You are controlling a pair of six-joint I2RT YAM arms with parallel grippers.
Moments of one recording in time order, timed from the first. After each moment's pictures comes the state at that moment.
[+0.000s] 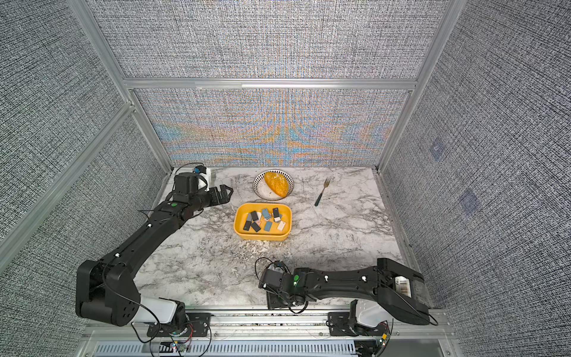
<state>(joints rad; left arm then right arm) -0.24 1.42 1.09 -0.28 0.22 -0.37 1.31 1.43 0.75 -0.56 -0.02 1.13</state>
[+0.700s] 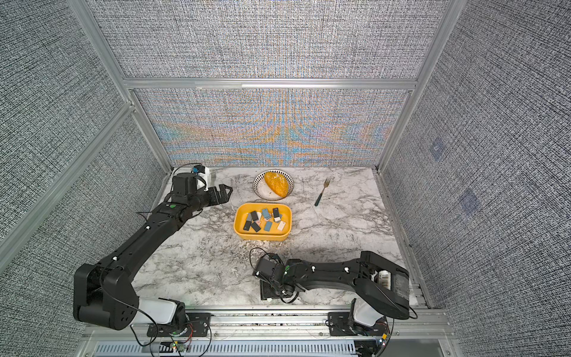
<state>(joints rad) -0.24 1.40 1.08 -0.25 0.22 -0.37 1.23 1.56 0.85 -0.51 -0.05 1.07</state>
